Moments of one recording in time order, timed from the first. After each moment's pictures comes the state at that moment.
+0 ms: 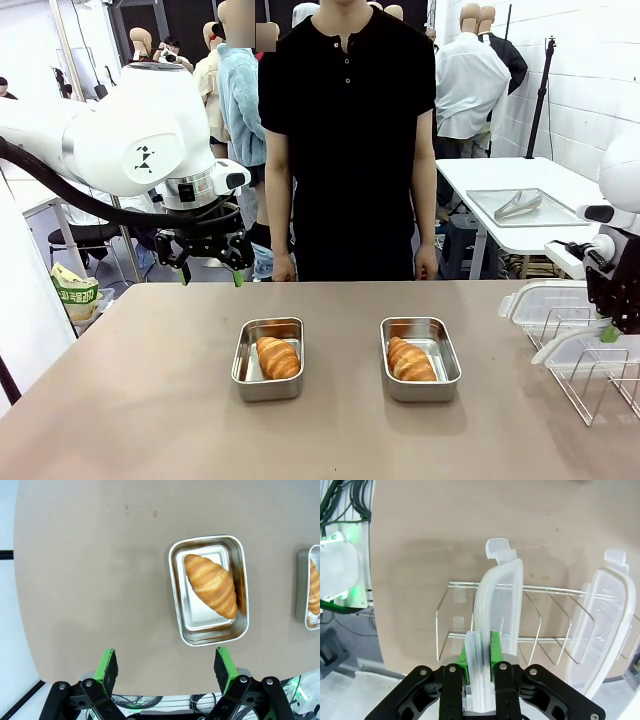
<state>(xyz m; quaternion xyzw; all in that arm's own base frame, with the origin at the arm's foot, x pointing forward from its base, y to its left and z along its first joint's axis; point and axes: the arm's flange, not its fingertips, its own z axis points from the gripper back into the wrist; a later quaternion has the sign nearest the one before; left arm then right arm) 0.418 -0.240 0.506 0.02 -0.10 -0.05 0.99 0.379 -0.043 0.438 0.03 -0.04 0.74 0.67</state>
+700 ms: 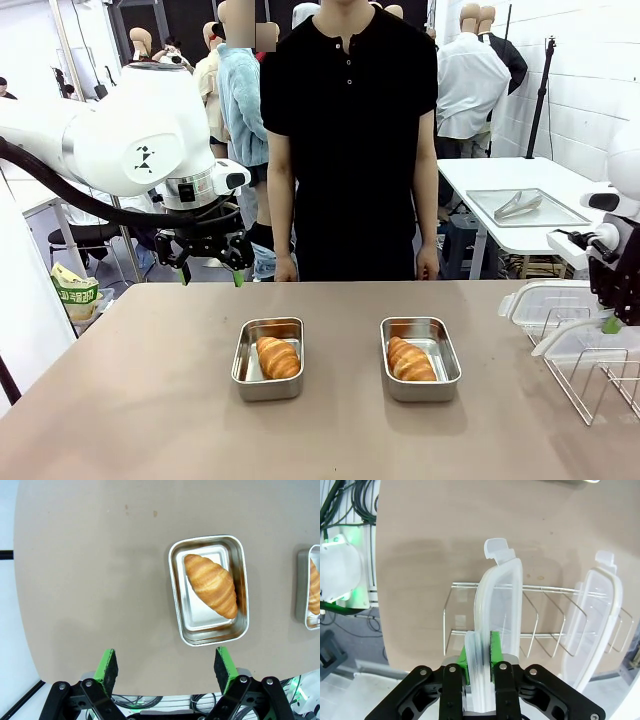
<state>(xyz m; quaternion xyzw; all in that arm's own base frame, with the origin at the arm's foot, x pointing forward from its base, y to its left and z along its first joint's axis) 0.418 -0.240 0.506 0.02 -0.10 -0.05 0.99 0.368 -0.038 0.461 0.02 -0.05 0.74 0.68</state>
